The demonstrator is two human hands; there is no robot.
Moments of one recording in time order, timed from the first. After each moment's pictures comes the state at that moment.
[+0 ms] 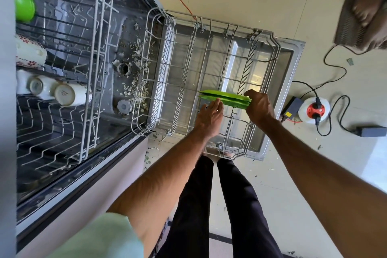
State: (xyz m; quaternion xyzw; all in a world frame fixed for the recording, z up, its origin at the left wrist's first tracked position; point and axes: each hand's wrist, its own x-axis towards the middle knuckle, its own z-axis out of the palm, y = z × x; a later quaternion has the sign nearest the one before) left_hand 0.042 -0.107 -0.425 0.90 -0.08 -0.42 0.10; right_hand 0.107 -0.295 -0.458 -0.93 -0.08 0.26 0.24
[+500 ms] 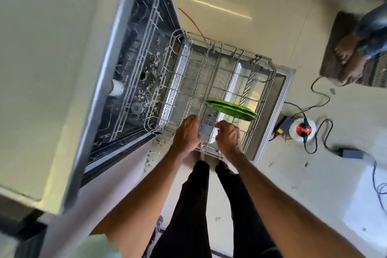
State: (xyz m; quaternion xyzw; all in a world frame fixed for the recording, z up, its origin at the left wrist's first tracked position) left_hand -0.034 -0.032 -0.335 0.91 0.13 -0.26 0.29; right_hand 0.002 -0.190 -0.350 -0.90 -0.01 0.26 0.34
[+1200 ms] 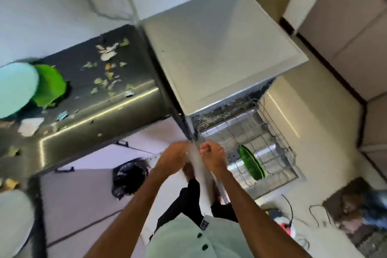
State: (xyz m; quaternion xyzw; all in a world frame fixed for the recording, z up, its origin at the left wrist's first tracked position) left_hand -0.290 -0.053 -0.002 0.84 0.43 0.02 0.33; right_hand -0.128 -0.122 -0.058 -0.82 -0.30 0.40 0.29
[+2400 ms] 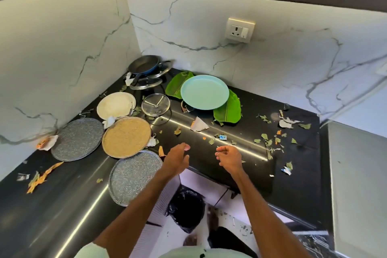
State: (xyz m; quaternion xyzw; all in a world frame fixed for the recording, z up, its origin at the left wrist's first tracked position) left_hand -0.739 0.053 0.066 0.55 0.76 0.22 0.27; right_hand -0.535 0.166 0.023 -0.62 -0.58 0.50 0.18
